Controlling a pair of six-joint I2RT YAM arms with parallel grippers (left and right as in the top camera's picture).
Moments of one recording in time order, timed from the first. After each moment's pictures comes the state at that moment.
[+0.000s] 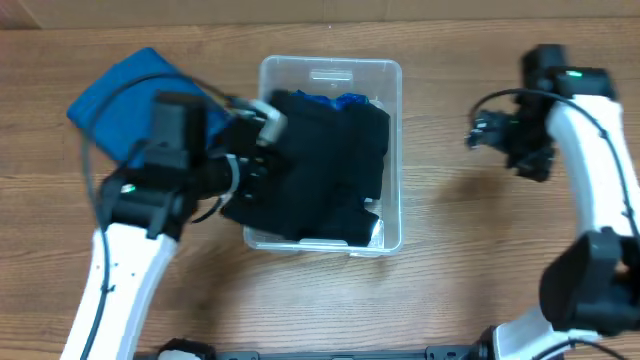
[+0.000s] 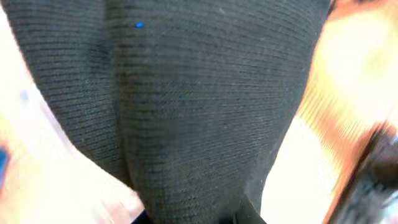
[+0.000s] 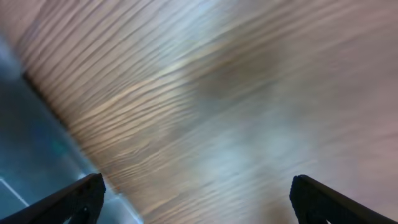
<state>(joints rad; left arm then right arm) -0.25 1.27 1.31 -0.92 0.52 0.24 -0.10 1.79 1.61 -1.33 -0.06 0.40</state>
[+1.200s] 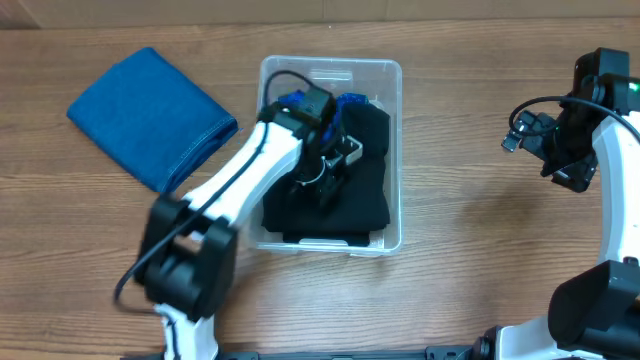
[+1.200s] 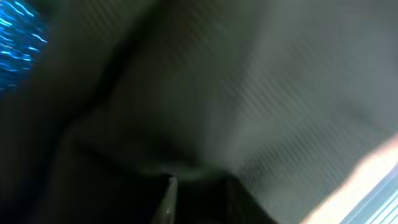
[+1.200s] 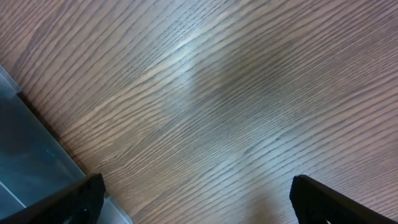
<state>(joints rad) -0.50 2.00 1.52 -1.06 0.33 0.20 -0.24 1.69 1.61 -1.37 -0.05 0.36</state>
